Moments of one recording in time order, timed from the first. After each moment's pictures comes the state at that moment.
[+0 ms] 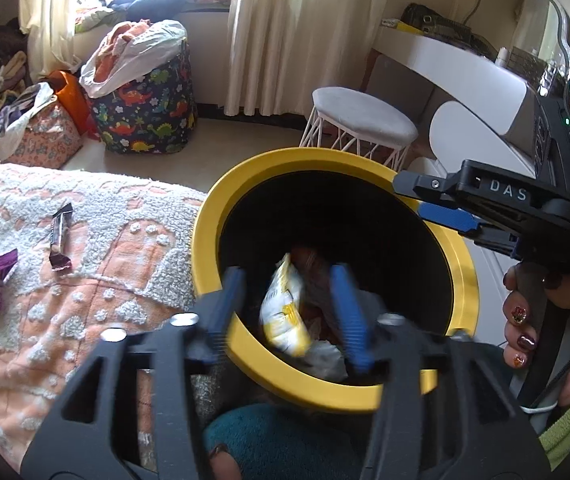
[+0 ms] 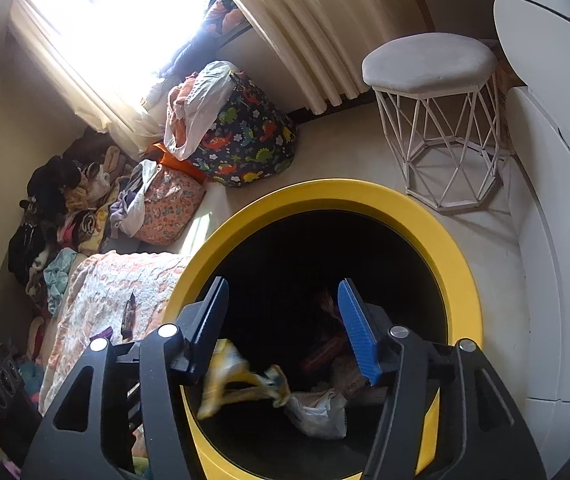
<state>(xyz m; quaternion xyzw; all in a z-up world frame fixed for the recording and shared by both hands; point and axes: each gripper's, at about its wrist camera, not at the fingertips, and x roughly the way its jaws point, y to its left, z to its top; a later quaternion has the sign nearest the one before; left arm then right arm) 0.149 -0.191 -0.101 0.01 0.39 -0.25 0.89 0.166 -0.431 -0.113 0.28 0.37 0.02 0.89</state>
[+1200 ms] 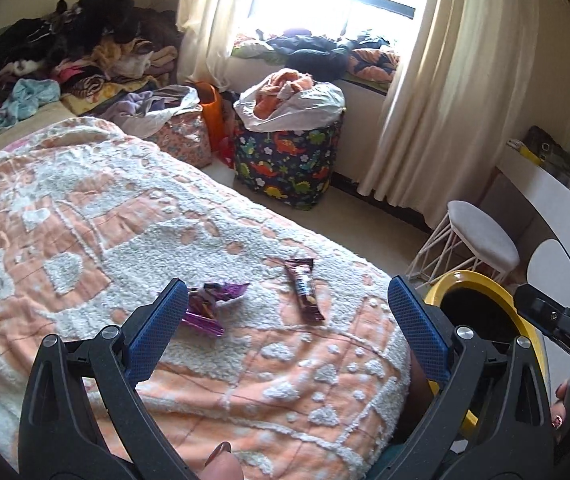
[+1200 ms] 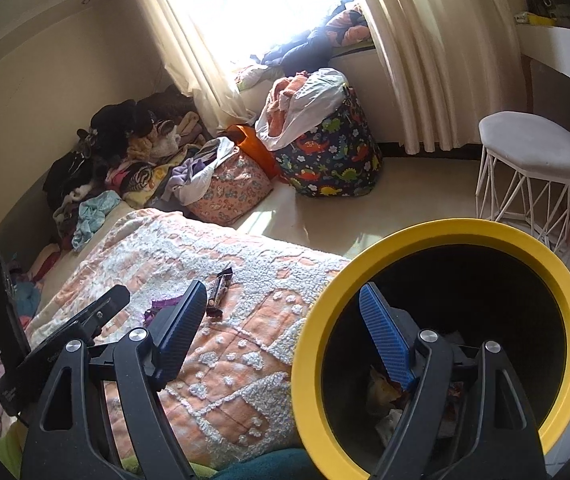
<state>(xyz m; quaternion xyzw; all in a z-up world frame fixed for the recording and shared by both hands) 0.163 -0.011 -0.068 -0.11 0.31 -0.03 0.94 0.174 -0.293 -0.071 0.14 0.32 0.14 0.93</state>
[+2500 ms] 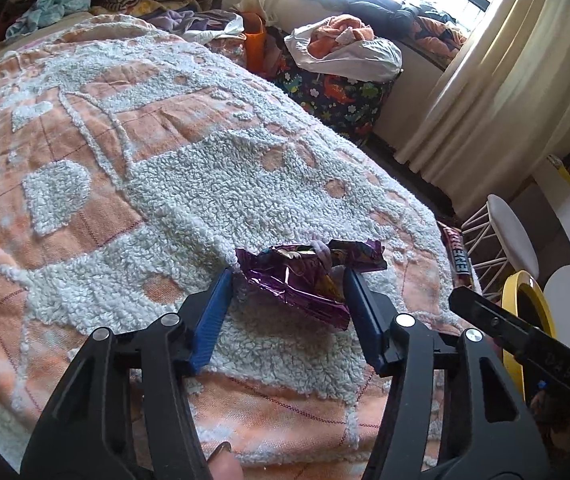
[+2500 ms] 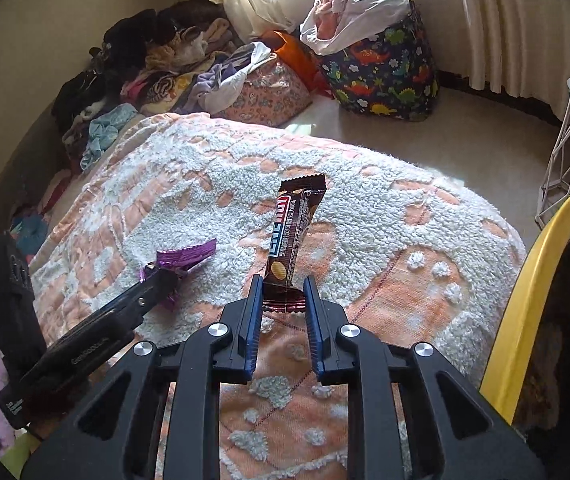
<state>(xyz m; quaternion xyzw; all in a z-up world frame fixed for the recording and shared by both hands) 0.205 0.050 -0.148 -0.18 0.40 0.00 0.90 0.257 -0.172 -0.142 0.10 0.45 0.22 0.86</state>
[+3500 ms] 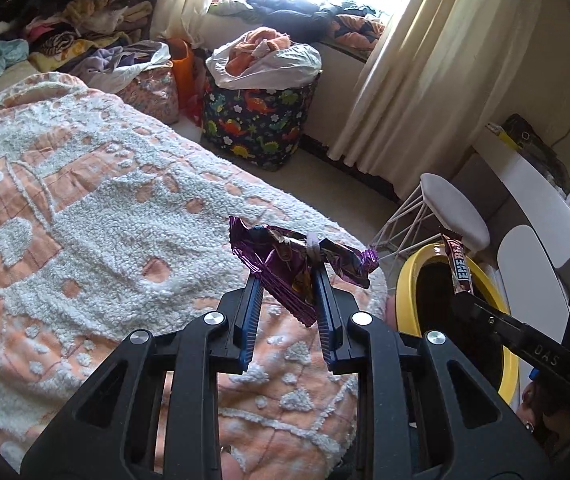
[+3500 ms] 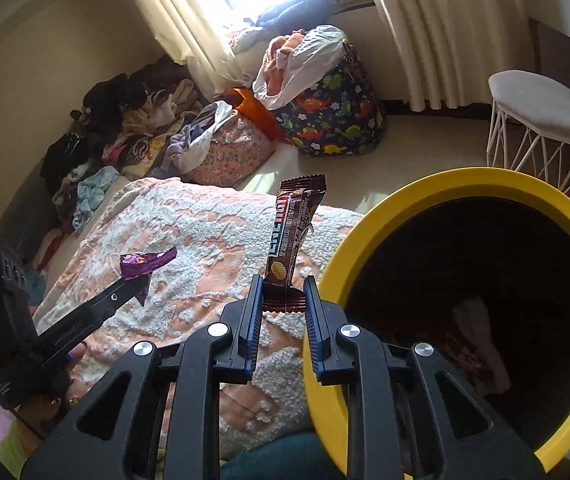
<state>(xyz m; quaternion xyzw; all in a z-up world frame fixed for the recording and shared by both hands) 0.176 -0.029 -0.087 -0.14 0.37 -0.11 0.91 0.190 -0.288 -0.098 0.16 0.38 0.15 0.90</state>
